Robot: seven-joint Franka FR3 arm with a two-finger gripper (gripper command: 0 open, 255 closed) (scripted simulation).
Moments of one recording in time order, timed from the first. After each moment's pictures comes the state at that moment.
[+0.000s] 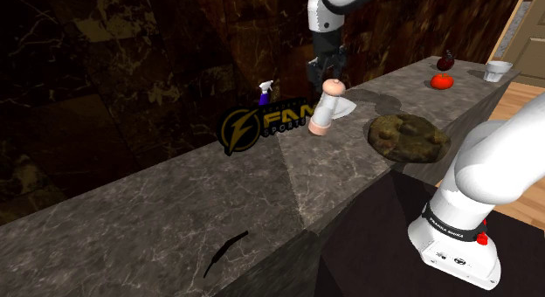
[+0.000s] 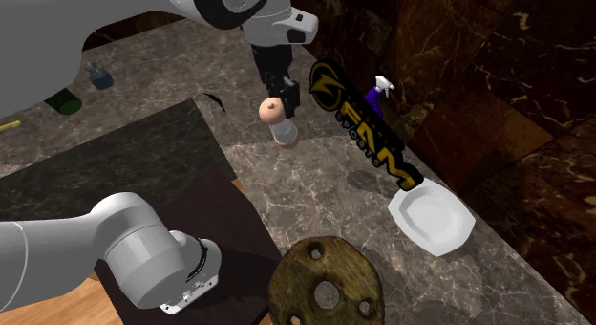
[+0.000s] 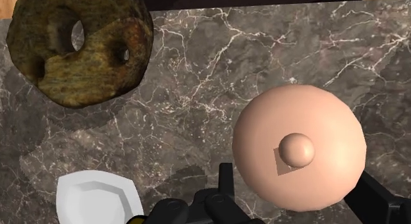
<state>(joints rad) -0.03 -0.41 0.11 -2.13 -0.11 1.67 0.31</state>
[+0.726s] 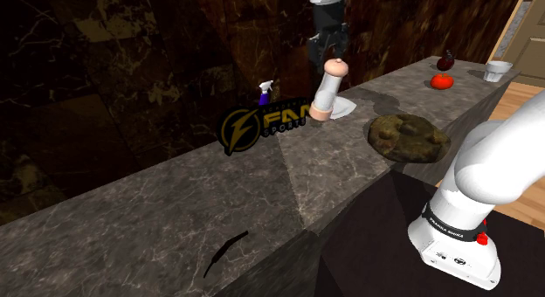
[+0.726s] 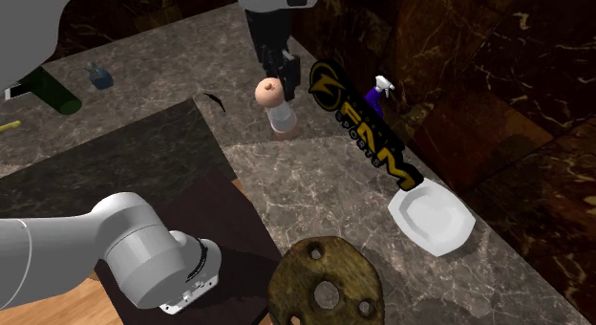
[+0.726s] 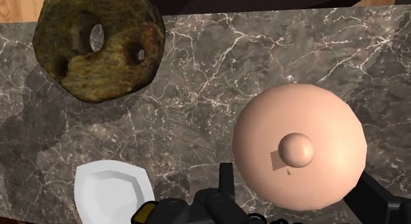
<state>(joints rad) -0.04 -0.39 0.11 -1.96 -0.11 1.52 0.30</state>
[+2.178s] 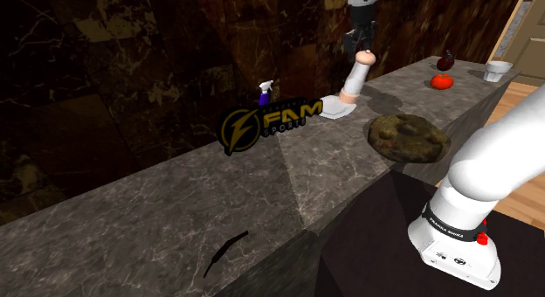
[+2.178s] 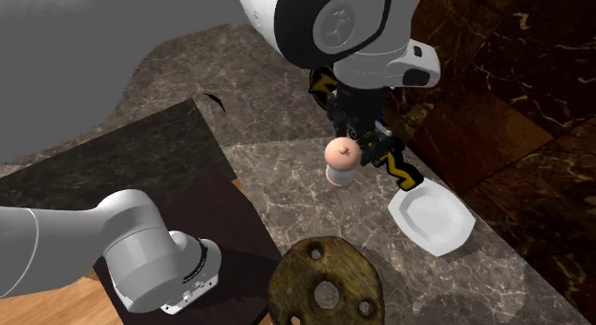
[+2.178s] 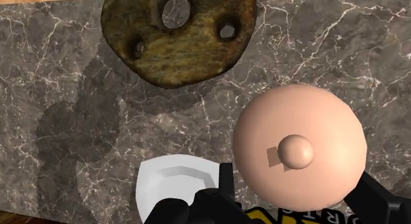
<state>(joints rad) -0.17 -0.33 -0.16 -1.97 -0.22 1.65 -0.07</state>
